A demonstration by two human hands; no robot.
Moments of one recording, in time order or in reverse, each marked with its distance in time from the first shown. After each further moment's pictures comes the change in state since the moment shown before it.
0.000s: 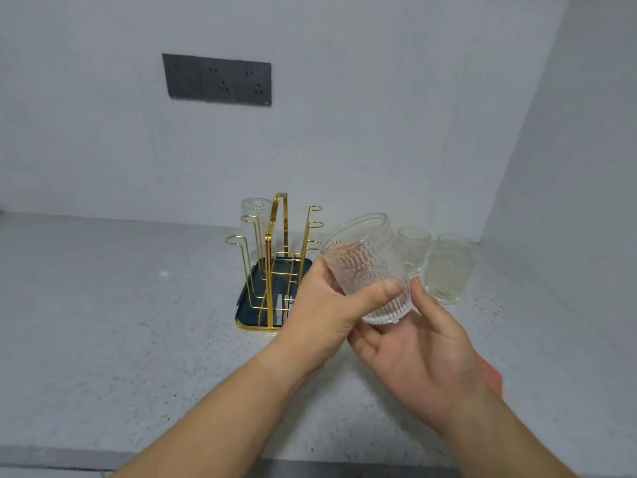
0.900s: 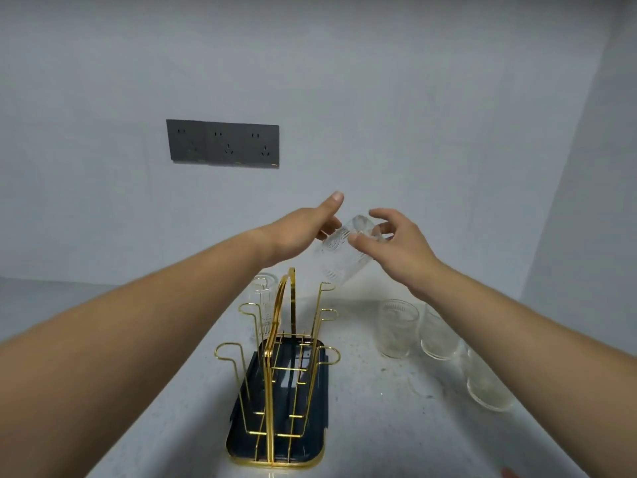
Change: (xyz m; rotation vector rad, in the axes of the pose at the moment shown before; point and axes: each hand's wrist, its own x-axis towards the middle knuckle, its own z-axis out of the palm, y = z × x) left_hand 0.243 0.085 -0.101 0.945 -0.145 -0.143; right_hand 0.245 -0.128 0.041 -1.339 0.239 -0.510
